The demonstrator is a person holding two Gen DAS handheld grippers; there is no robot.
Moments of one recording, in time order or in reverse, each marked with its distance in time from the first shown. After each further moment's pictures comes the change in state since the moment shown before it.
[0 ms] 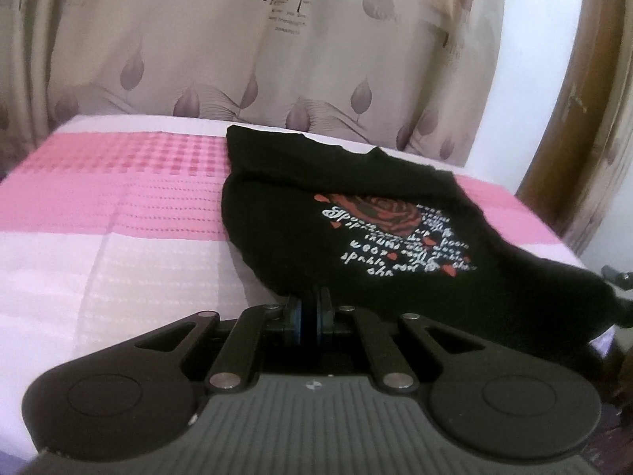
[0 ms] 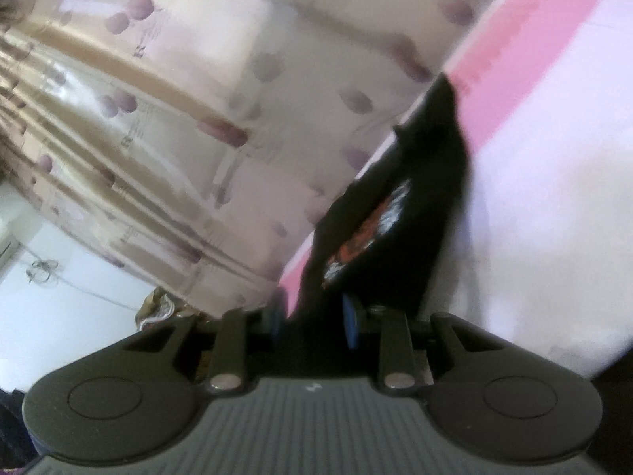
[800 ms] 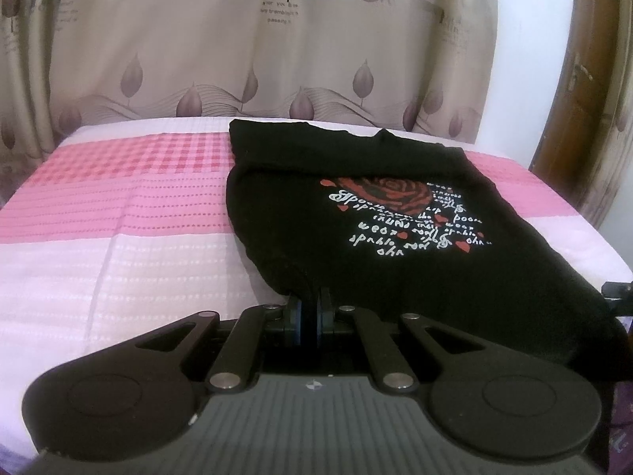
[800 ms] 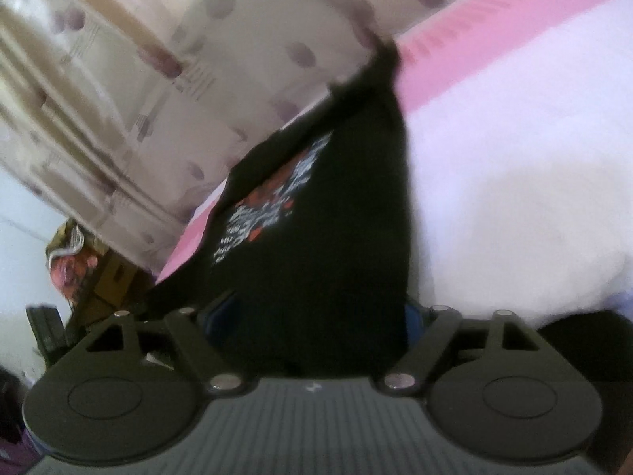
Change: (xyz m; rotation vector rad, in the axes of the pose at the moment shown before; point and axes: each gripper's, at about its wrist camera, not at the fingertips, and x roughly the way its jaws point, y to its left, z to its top) left arm 0.005 -0.012 -0.007 0.067 0.028 0.056; right arm 0.014 -0.010 -0.019 -0.188 0.152 -0.264
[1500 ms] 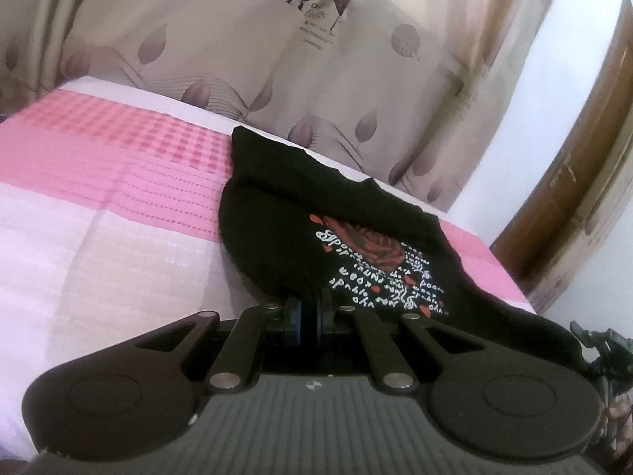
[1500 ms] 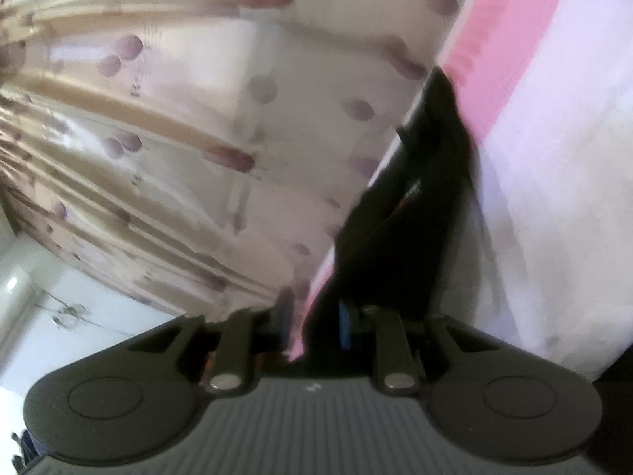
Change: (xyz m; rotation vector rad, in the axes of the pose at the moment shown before) left arm -0.007 0.047 0.008 -0.288 -0.074 -0.181; right arm -0.017 -0.006 0.014 0.324 -0.194 0.365
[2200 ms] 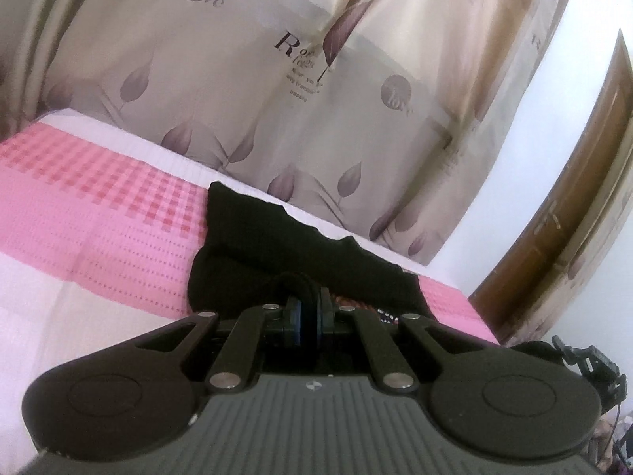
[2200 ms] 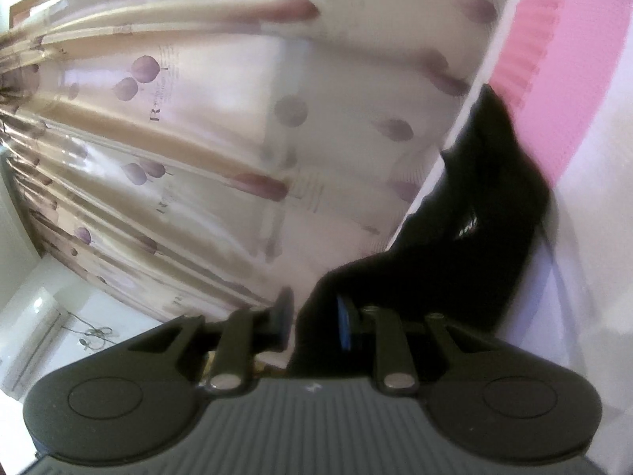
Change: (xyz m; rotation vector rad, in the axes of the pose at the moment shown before) left arm 0.014 -0.010 0.052 -0.043 -0.115 -0.056; right arm 0.054 0.020 0.049 0.010 -0.029 0.081
